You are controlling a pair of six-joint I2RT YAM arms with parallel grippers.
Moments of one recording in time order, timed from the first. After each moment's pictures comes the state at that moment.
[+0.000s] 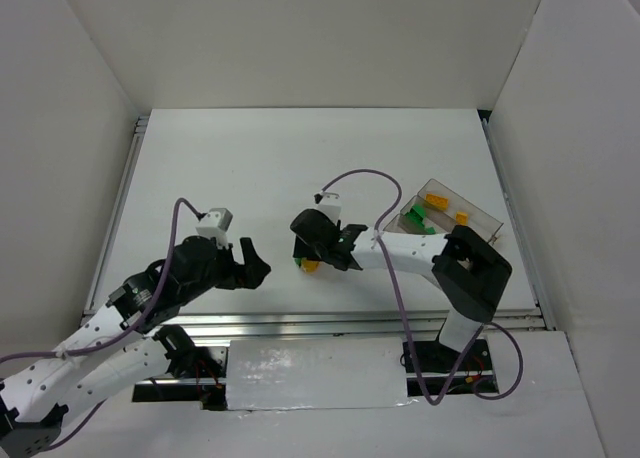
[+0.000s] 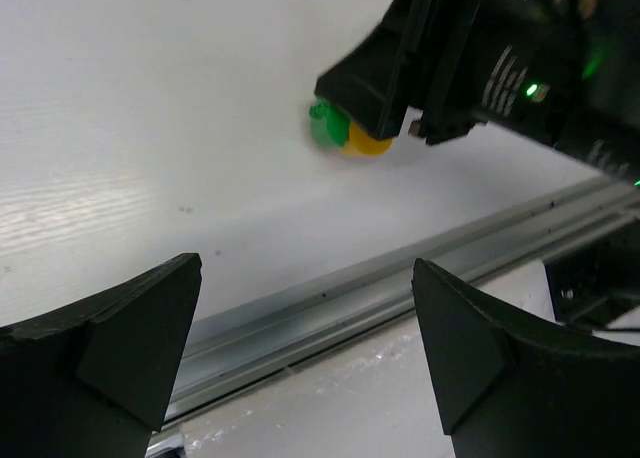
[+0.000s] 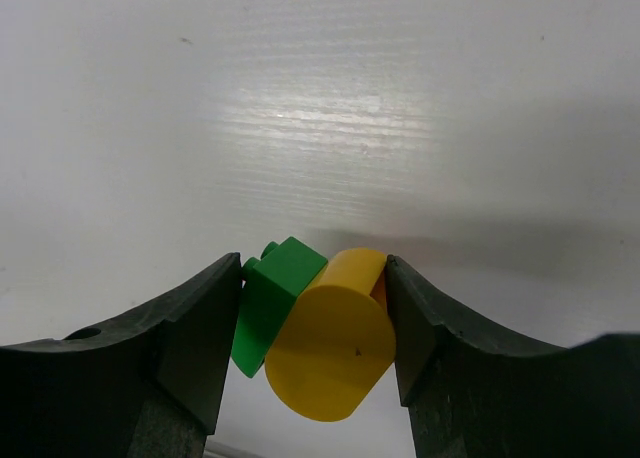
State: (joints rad) left arm -0.78 0.62 0.72 -0.68 -0.21 -0.67; right arm 0.97 1.72 1.05 -0.24 0.40 0.93
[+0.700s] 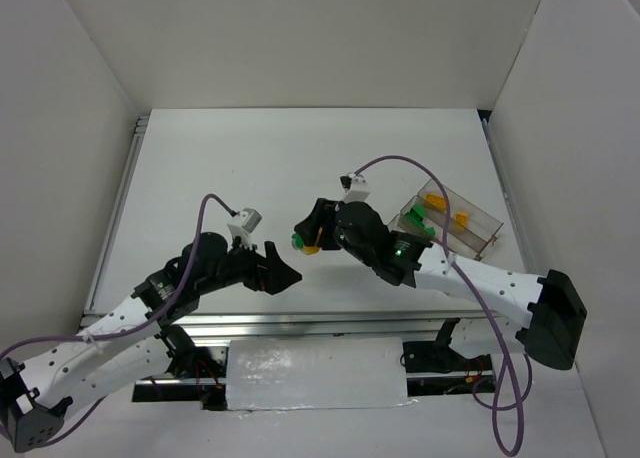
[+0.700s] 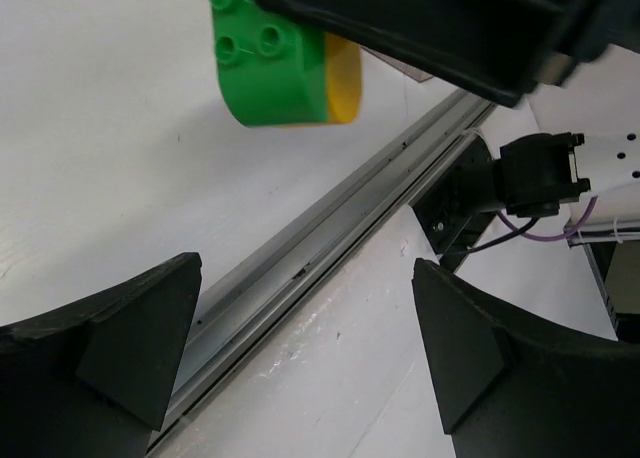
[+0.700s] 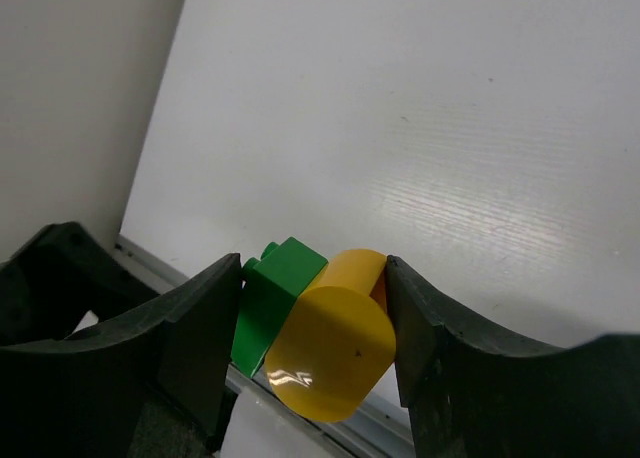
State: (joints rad) left arm -0.78 0.71 0.58 -0.26 0.19 -0.66; right arm 0.97 1.23 0.90 -0.09 0.30 0.81
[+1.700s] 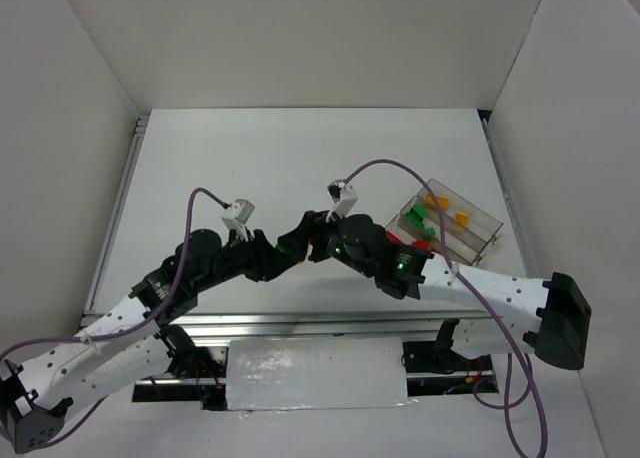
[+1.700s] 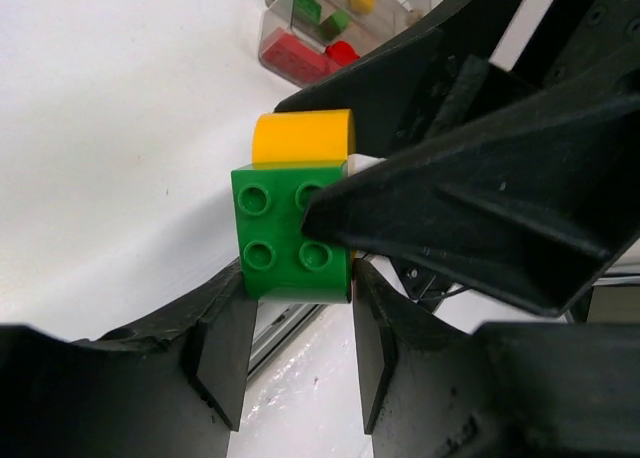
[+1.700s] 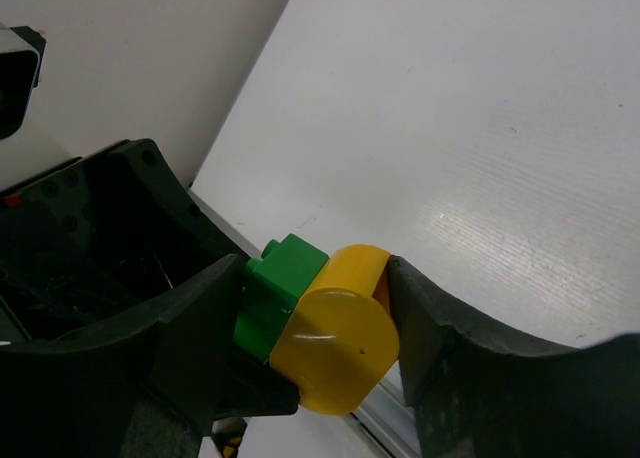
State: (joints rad) left arm -0.77 0.72 0.60 -0.17 0.14 -0.71; right arm 1.08 1.18 0.86 0.07 0.24 0.73
